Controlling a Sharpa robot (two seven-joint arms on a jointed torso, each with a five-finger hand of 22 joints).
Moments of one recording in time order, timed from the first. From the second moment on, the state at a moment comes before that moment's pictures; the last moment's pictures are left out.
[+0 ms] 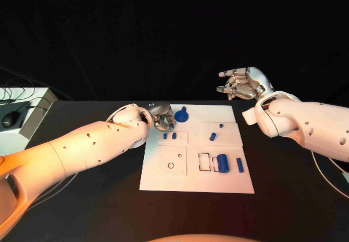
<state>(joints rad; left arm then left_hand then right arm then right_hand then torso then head) 1.17 -0.45 0.04 1.12 -1.51 -0.16 -0.09 1.46 -0.11 0.31 -0.05 0.34 1.17 0.12 0.06 0.06 1.25 0.07 0.06 0.06 1.25 -0.01 1.18 0.45 0.17 1.05 0.00 0.91 1.04 1.30 -0.84 -0.08 1.34 -0.59 -0.56 0.36 1.36 -0.07 0.09 -0.15 0.45 0.88 0.19 0.07 0.06 0.95 0.08 0.86 0.54 1.11 0.01 1.06 0.65 0.12 1.28 0.00 0.25 1.31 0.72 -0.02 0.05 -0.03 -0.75</state>
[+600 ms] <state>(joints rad) 1.17 -0.46 0.03 1.12 -1.51 -0.15 -0.10 1.46 -0.11 0.29 -0.04 0.34 1.15 0.10 0.06 0.06 1.20 0.08 0.06 0.06 1.24 0.00 1.18 0.45 0.18 1.05 0.01 0.91 1.03 1.30 -0.84 -0.08 1.34 -0.59 -0.56 0.36 1.36 -0.07 0.09 -0.15 0.45 0.88 0.19 0.07 0.06 0.95 0.08 0.86 0.54 1.11 0.01 1.06 0.65 0.12 1.28 0.00 0.25 1.31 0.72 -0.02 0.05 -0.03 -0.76</state>
